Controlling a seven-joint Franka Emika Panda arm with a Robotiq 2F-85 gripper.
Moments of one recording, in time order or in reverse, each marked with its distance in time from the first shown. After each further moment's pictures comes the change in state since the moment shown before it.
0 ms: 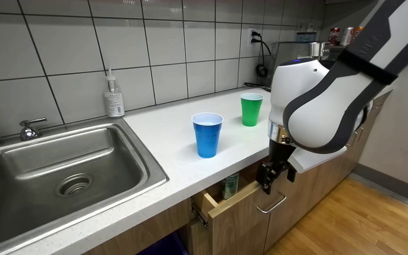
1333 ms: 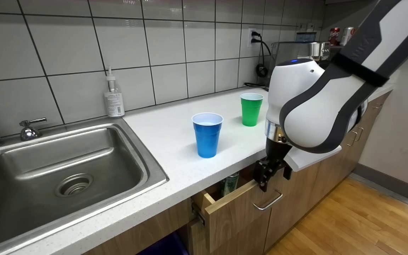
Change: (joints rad) arm 0.000 0.021 -0.001 0.024 0.000 0.020 -0.003
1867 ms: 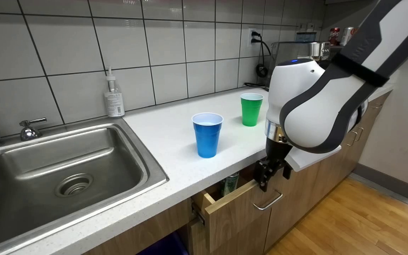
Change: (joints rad) arm -0.001 0.000 0.000 0.000 0.000 0.005 -0.024
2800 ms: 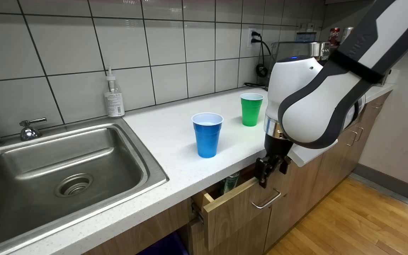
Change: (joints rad) arm -0.010 0.002 0.000 0.021 0.000 0.000 -0.116
